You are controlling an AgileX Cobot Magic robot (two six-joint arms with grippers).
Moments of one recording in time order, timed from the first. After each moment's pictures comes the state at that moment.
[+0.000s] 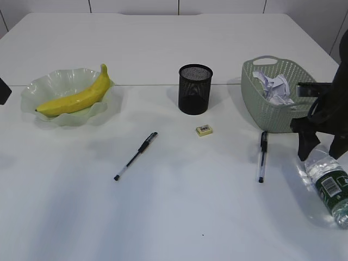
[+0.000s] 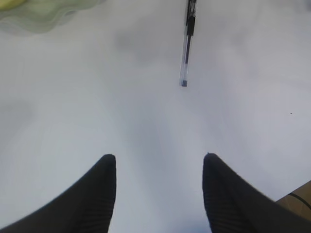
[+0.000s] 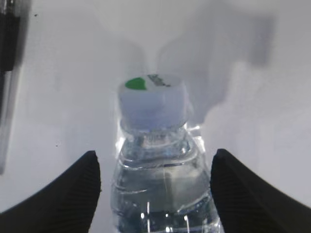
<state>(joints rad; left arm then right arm) -0.08 1.32 -1.19 -0.34 1.11 0.29 -0.04 2.06 -1.45 0.04 1.10 -0.05</state>
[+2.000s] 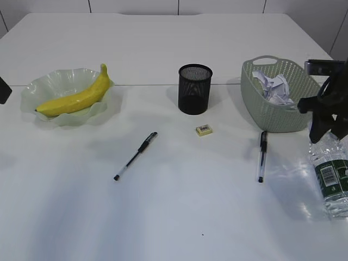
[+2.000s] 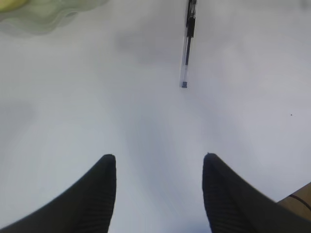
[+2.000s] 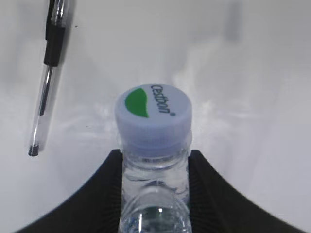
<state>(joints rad) -0.08 1.32 -1.19 -0.34 1.11 0.29 -0.04 1.94 -1.45 0.05 1.13 -0.05</state>
